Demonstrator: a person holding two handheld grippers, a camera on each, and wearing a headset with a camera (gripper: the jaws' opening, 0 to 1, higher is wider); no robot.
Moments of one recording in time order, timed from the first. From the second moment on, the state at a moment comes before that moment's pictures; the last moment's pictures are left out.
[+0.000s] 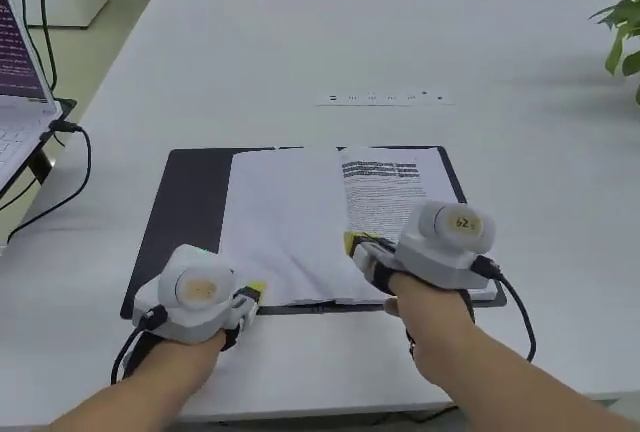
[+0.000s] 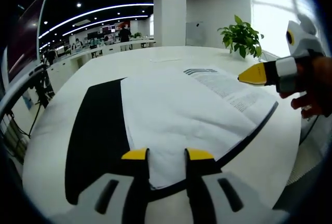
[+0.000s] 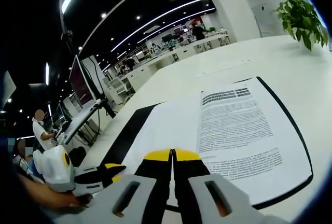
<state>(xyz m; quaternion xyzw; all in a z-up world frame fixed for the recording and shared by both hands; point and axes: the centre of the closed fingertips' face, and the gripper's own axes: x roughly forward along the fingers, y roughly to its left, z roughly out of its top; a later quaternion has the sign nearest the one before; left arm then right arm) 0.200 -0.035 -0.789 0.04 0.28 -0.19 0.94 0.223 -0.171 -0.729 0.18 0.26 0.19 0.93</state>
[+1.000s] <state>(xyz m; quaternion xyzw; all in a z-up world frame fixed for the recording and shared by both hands) 0.199 -0.033 -0.790 0.02 0.26 -0.18 0.95 0.312 -0.161 -0.771 0.11 0.26 0.23 0.93</state>
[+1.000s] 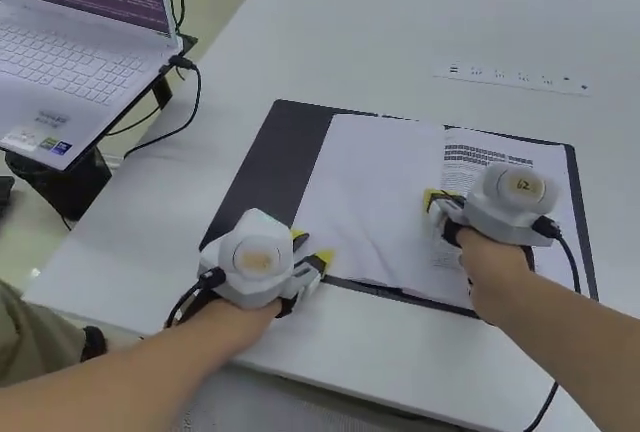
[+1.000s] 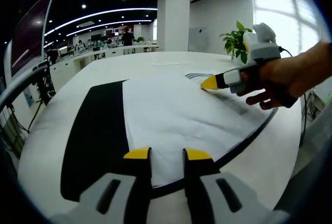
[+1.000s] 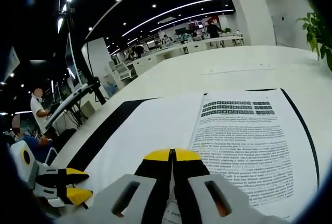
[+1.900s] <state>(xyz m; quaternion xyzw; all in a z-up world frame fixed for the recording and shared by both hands) 0.204 -0.036 -0.792 0.01 0.25 -0.18 0.95 0.387 -0.167 -0.773 0.11 0.25 0.21 0.94</state>
